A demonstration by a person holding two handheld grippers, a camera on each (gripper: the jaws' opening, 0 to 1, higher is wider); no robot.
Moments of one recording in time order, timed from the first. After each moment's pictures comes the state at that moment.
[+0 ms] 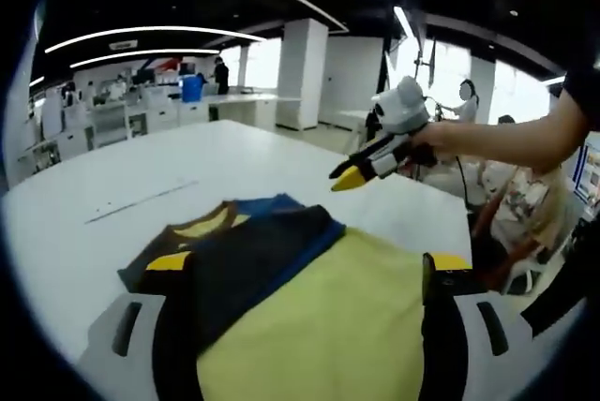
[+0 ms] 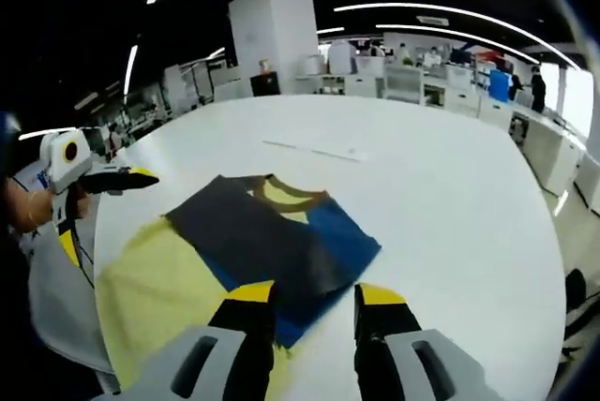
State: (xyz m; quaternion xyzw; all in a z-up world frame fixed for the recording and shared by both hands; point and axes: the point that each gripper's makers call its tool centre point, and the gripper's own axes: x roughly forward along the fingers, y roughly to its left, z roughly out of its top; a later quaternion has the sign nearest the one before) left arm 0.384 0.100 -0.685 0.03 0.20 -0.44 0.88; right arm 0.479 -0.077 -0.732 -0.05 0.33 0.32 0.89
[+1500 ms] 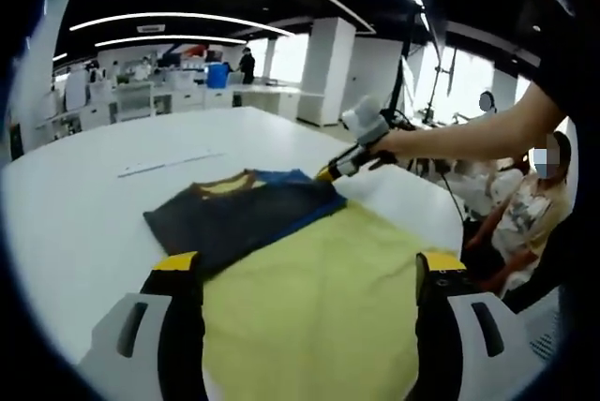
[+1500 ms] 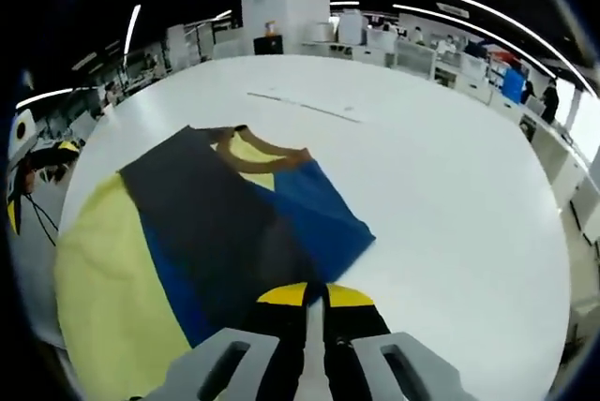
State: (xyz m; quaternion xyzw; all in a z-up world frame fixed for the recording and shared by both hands) left arm 0.337 0.146 -0.698 0.00 0.22 -0.39 0.89; right arm 0.516 -0.077 -0.794 -0.13 0.38 0.32 0.86
